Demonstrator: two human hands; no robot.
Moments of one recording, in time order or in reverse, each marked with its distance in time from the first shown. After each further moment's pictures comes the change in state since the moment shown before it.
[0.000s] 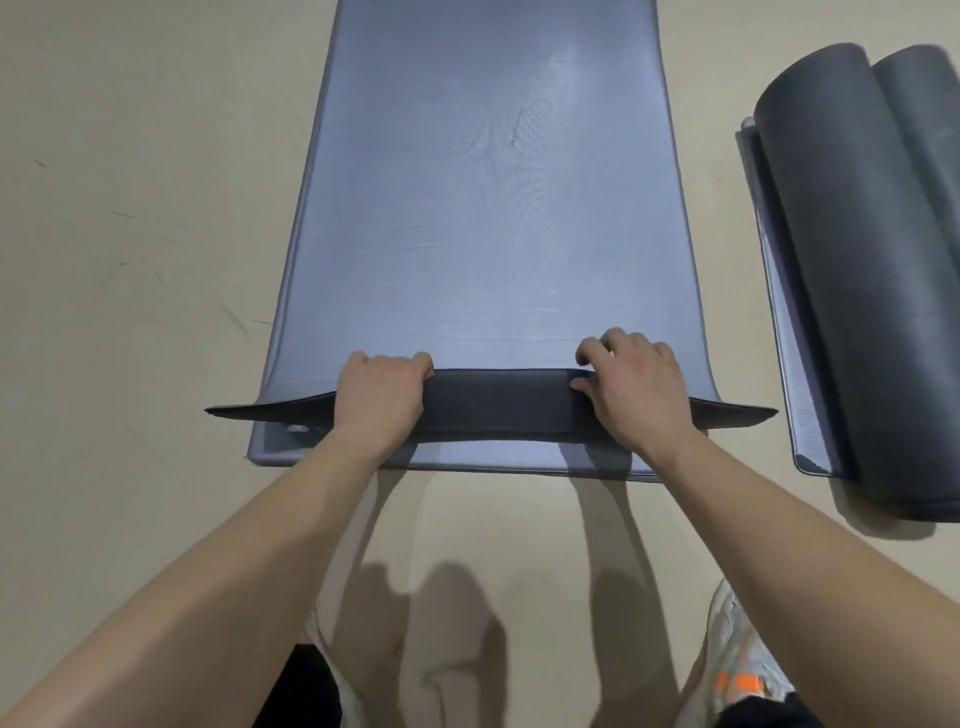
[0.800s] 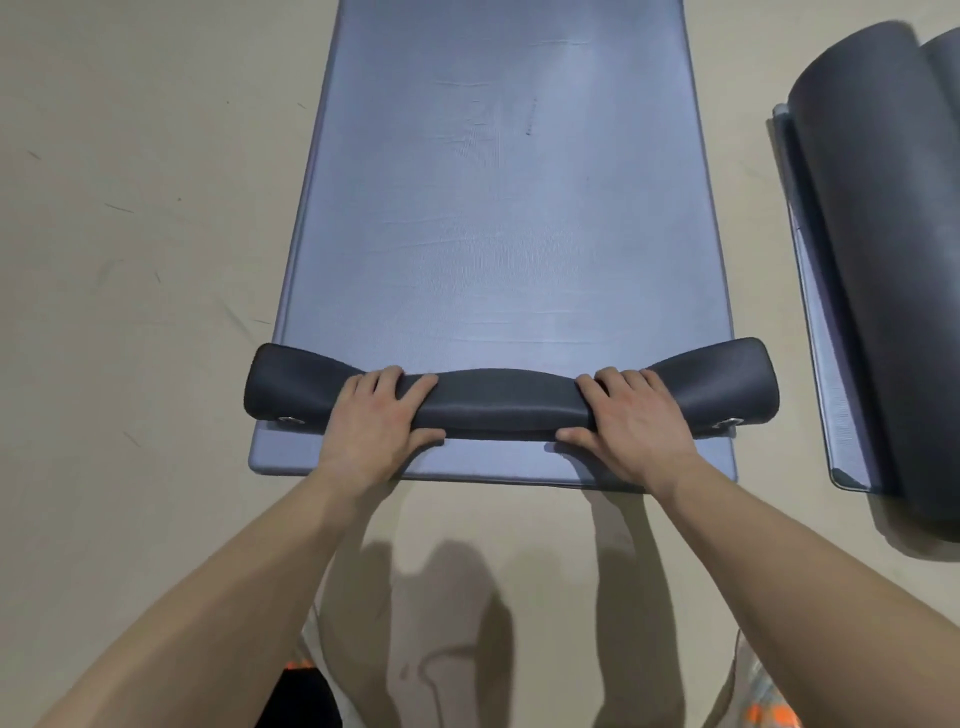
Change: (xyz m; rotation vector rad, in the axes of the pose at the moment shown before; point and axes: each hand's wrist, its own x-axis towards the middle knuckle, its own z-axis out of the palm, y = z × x) left_hand -0.002 -0.030 0.068 -0.004 0.033 0.123; right_hand 0.000 -0.006 0.050 -0.077 -0.211 -0.088
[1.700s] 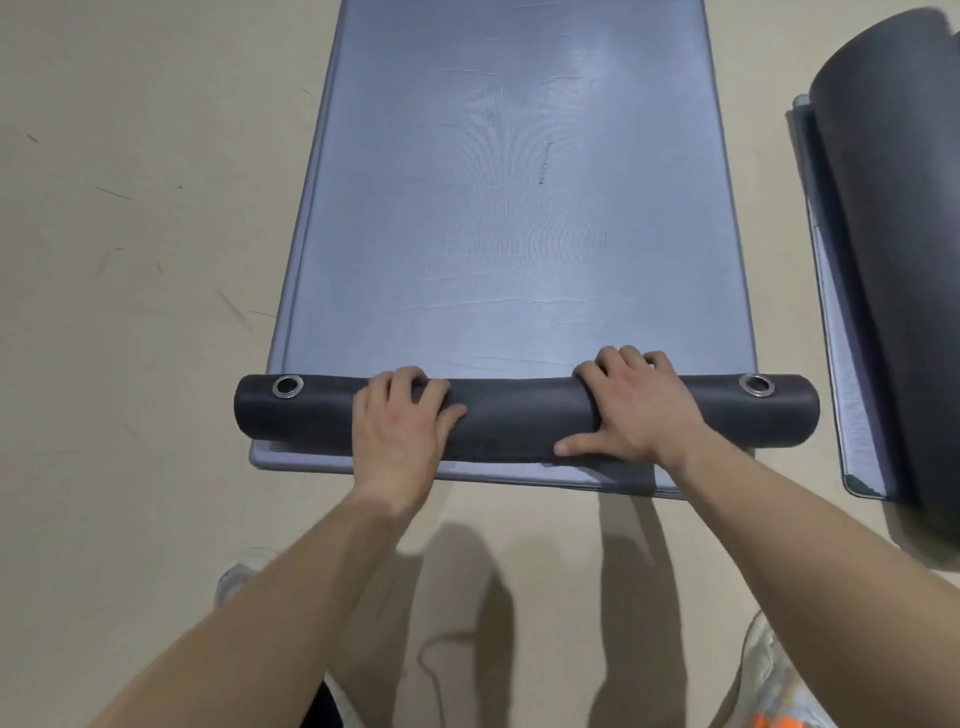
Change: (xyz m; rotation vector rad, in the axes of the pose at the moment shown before) left_hand -0.010 0.045 -0.002 -0.195 0.337 -0.159; right_hand 0.021 0.008 -0.025 -0.032 -0.178 -0.086
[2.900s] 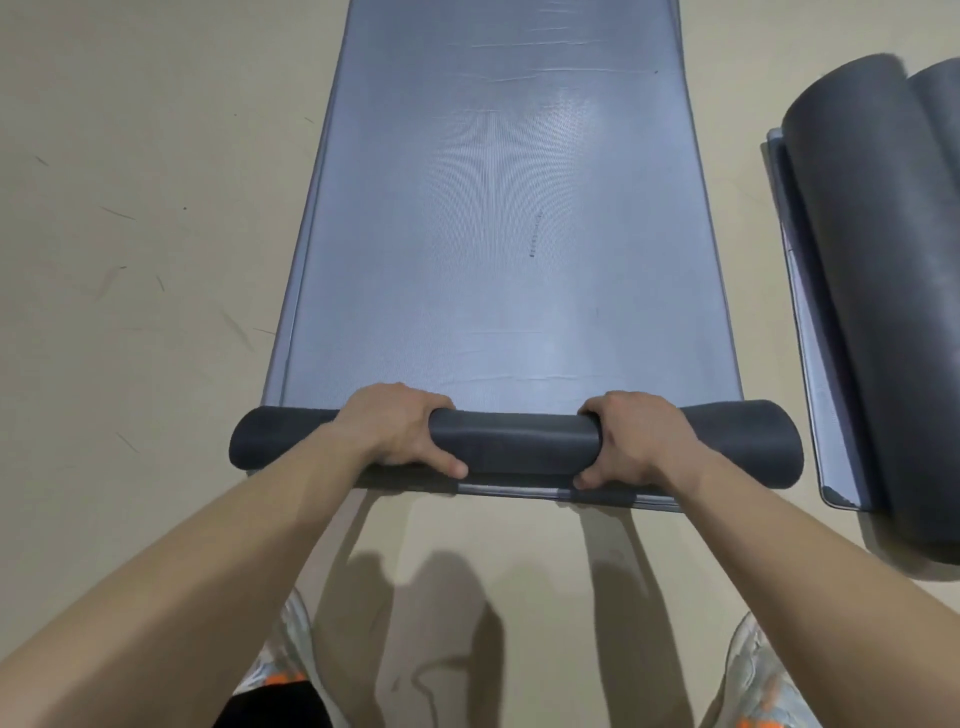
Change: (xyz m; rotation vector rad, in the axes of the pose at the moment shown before) left_hand 0.067 -0.013 -0.050 -0.093 -0.914 0.062; right_hand -0.023 -0.009 -0.033 0.263 -0.196 0.147
